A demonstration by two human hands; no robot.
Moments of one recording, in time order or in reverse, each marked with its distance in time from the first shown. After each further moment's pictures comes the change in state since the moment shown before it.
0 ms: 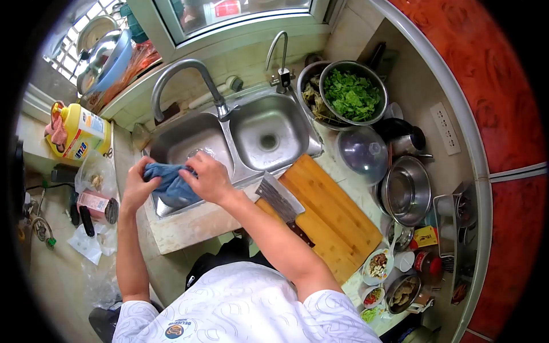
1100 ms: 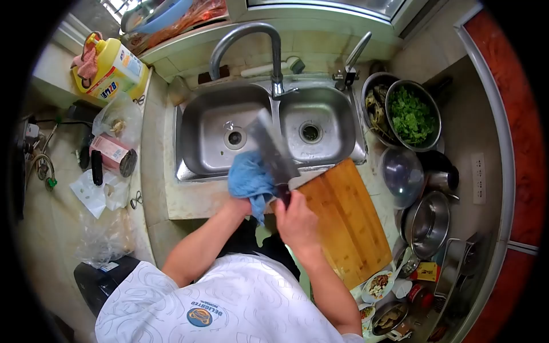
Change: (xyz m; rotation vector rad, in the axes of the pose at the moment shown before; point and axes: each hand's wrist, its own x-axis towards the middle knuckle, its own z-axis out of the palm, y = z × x) left_hand -0.030 -0.036 0.194 -0.895 0.002 -0.302; right_hand -0.131 -0.020 -0.055 -0.608 -0.039 0.360
